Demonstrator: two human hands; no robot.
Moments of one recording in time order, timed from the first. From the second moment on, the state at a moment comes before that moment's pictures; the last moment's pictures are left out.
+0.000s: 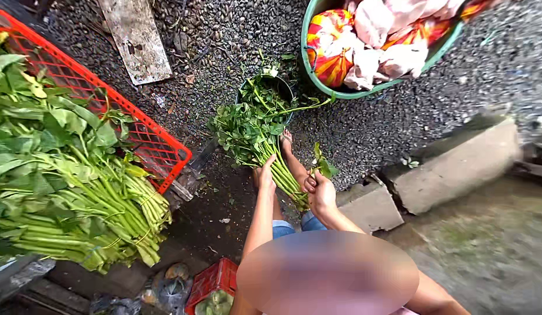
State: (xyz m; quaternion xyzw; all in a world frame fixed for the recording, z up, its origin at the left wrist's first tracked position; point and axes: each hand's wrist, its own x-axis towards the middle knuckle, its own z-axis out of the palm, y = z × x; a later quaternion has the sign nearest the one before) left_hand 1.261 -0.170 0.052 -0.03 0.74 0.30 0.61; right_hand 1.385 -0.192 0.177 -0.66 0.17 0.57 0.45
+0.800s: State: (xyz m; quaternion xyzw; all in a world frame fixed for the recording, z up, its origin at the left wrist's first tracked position) left_hand 1.175 -0.178 -0.019 -0.14 0.60 0.46 0.64; right_hand 1.389 -0.067 -0.050 -0.70 -0.25 0.66 0.10
